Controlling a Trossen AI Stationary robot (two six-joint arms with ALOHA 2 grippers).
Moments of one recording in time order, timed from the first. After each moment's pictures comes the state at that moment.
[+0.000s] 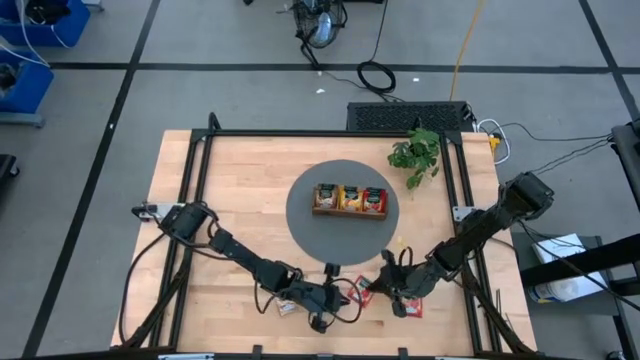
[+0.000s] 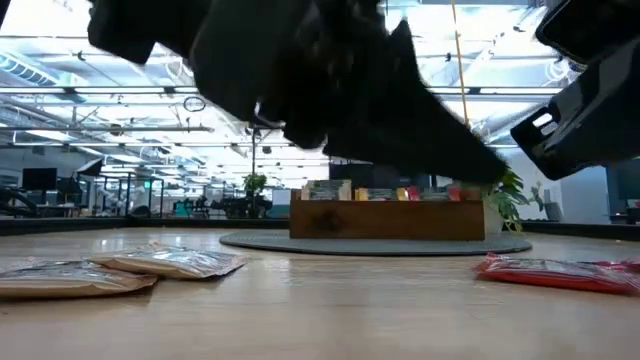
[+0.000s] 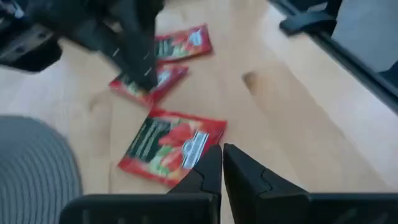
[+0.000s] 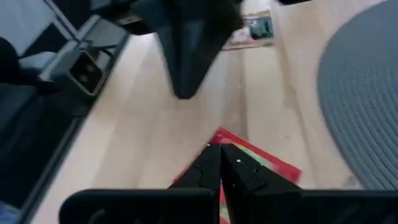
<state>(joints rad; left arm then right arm) -0.48 2.16 1.29 0.34 -0.26 0.04 0.68 1.56 0.48 0.53 0.36 0.51</state>
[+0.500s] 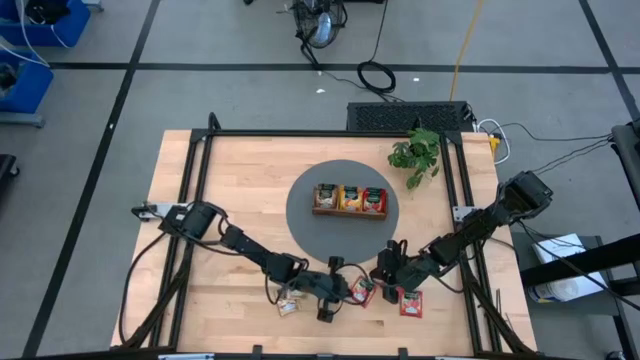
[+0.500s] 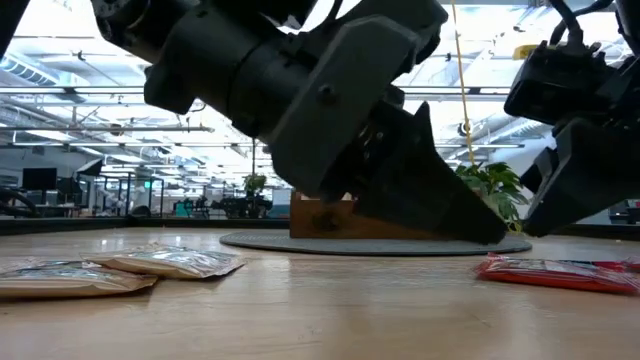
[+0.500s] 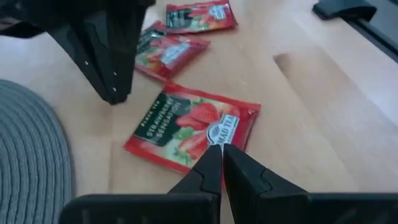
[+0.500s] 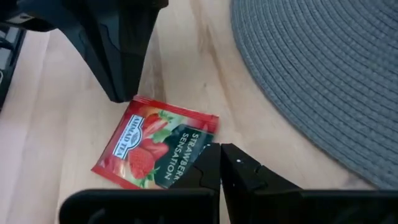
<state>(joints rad) -0.41 2.22 1.28 0.39 -0.17 -0.04 0.60 1.56 0.48 0.29 0.36 0.78</state>
